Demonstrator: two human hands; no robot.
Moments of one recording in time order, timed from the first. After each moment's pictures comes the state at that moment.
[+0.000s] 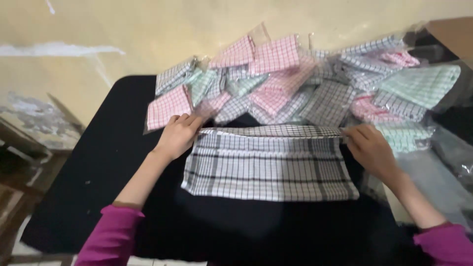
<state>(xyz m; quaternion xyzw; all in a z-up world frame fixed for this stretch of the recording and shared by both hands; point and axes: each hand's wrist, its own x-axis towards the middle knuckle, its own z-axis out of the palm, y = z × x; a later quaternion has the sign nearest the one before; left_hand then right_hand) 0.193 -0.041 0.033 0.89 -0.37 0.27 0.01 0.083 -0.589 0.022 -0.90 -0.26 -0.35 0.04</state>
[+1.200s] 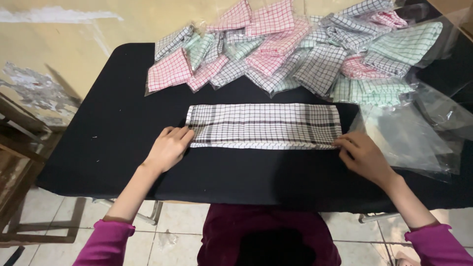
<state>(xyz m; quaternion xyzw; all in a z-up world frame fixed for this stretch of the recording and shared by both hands) 0.039 -0.002 -0.022 0.88 -0.40 0.27 -0.04 -0.058 -0.570 -0.018 -0.90 -0.31 -0.29 0.10</state>
